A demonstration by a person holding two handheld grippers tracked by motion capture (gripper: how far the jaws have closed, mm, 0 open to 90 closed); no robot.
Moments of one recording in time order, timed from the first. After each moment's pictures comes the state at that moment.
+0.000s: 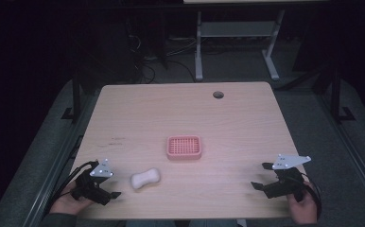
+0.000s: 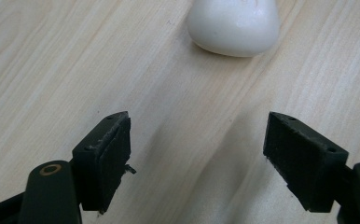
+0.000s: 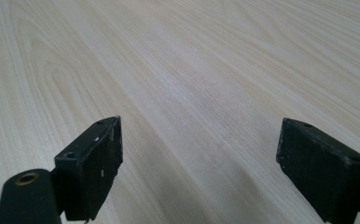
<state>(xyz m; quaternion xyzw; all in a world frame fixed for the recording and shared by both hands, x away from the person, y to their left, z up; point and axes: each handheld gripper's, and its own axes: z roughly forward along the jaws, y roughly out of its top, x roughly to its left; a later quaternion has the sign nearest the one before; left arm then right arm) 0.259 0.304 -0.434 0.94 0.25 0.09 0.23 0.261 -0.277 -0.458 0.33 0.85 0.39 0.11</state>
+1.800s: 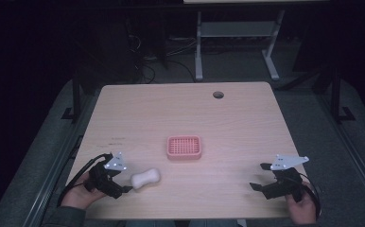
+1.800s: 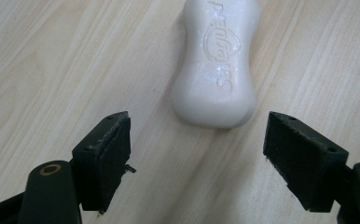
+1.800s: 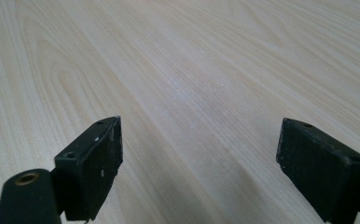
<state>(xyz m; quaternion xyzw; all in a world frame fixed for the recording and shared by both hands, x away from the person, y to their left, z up) 0.275 0.266 -0.418 0.95 0.21 0.09 0.23 0.260 -0.272 -0.457 0.32 0.86 0.39 0.11</state>
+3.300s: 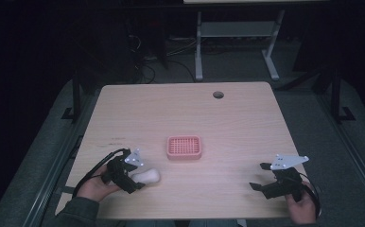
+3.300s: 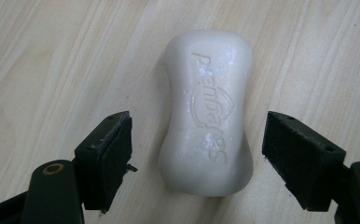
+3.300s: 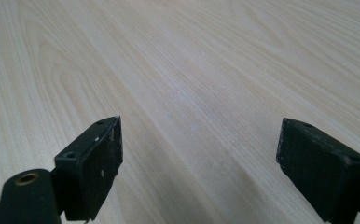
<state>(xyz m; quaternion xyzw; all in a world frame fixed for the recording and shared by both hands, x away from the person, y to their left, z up) 0.296 0.224 -0.422 0.96 0.18 0.06 0.20 0.261 -0.272 -0.457 0.32 0.86 0.39 0.10</state>
